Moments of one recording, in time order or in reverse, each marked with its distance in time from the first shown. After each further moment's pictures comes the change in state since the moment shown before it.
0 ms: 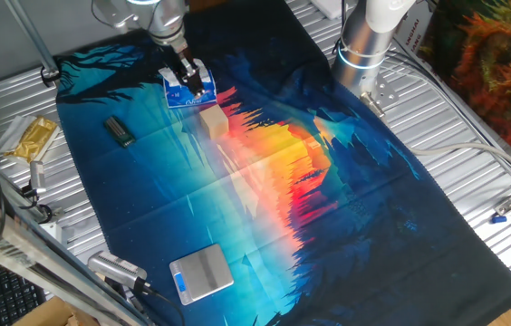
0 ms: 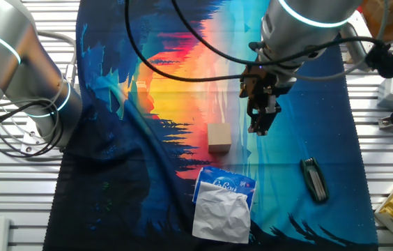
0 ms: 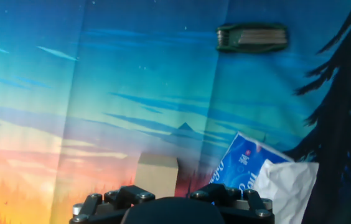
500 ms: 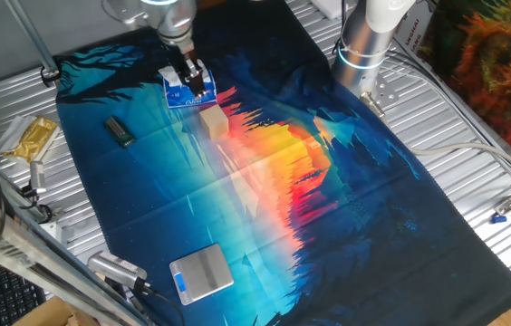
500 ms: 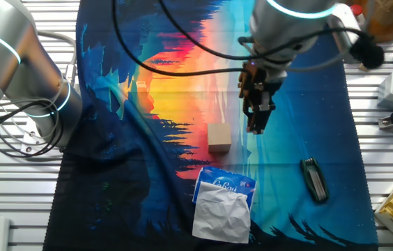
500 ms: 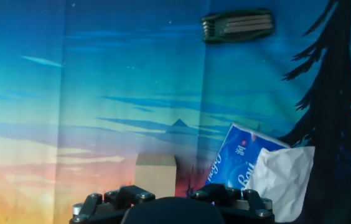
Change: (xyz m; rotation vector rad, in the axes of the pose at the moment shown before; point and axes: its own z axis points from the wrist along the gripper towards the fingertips) arm 0.000 0.000 -0.002 0.060 -0.100 0.016
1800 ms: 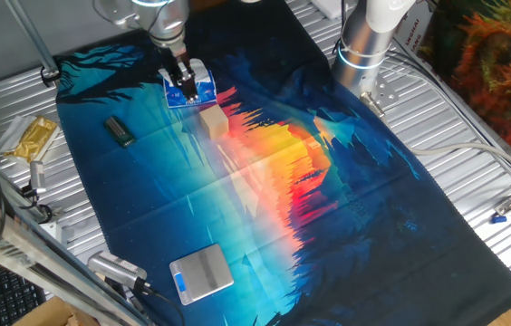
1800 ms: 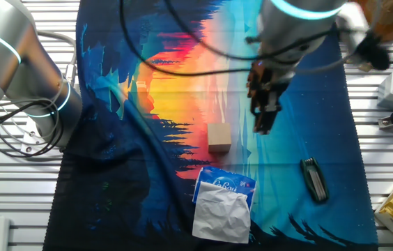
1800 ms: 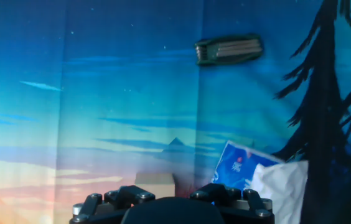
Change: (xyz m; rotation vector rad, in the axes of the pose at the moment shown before) arm -0.001 0.001 0.012 -0.062 0.011 0.071
